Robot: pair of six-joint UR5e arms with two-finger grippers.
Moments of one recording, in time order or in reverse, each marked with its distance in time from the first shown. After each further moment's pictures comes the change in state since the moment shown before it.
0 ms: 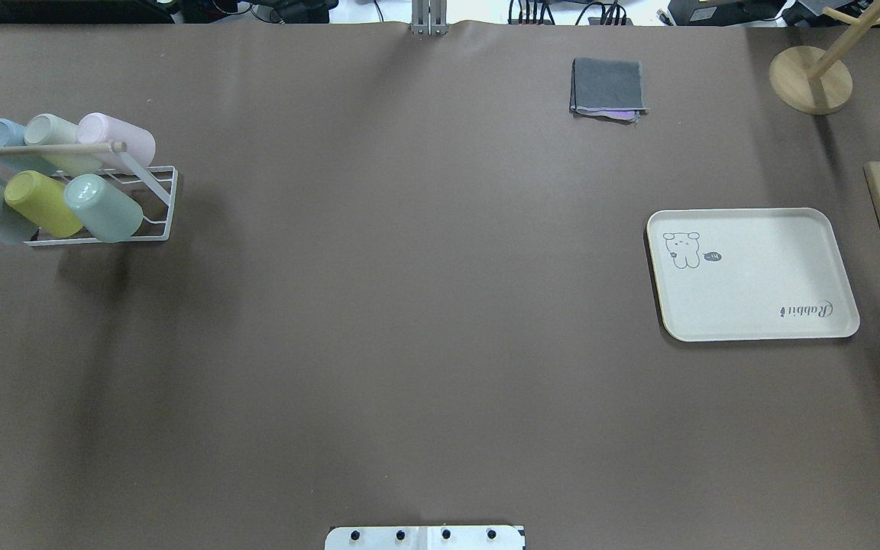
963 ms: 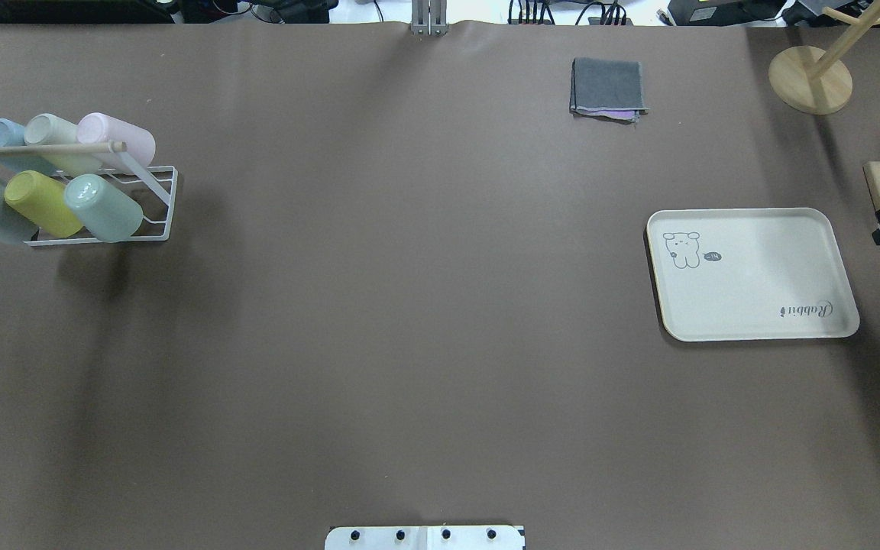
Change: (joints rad) left arm 0.001 0.013 -0.003 -0.002 0.000 0.000; right arm -0.163 0.038 -0.126 0.233 -0.004 0.252
